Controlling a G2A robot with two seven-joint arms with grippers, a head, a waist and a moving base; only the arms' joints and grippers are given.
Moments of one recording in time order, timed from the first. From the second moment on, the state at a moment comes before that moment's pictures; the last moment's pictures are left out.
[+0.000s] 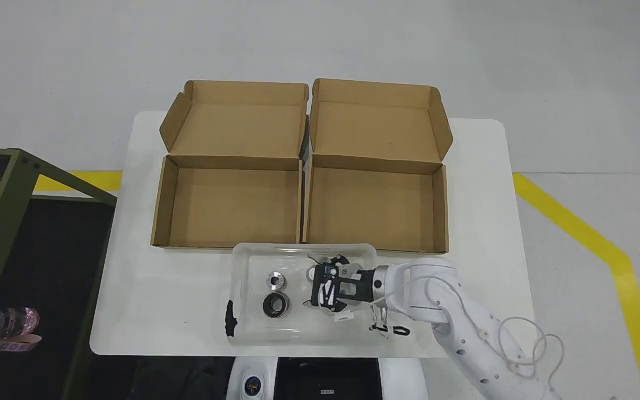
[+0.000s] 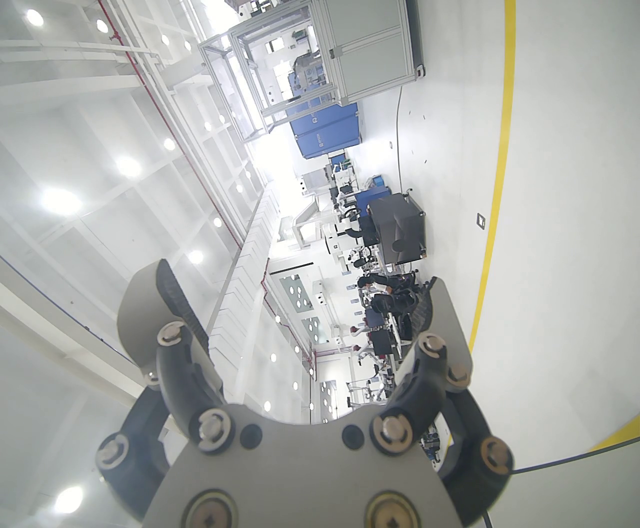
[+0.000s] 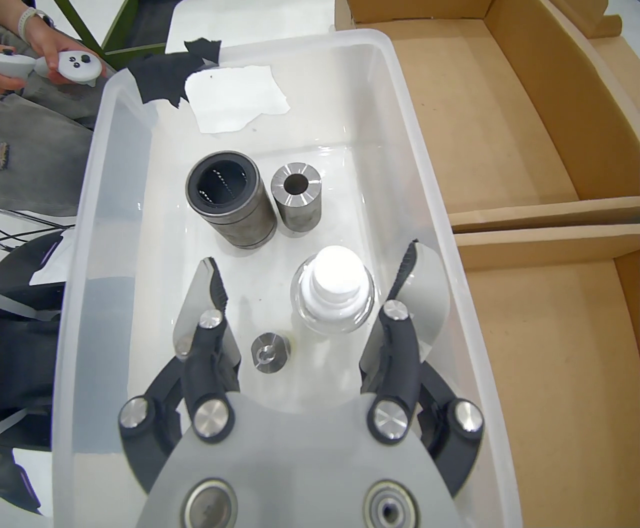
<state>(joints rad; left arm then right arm) -0.36 -0.19 -0.39 -1.44 1.98 -0.36 0.13 -1.25 -1.18 0.97 -1.83 -1.31 -0.82 0.50</state>
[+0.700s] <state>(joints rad) -0.36 -0.19 -0.39 -1.44 1.98 -0.36 0.13 -1.26 -1.17 0.99 -1.90 -1.29 -0.84 0.43</state>
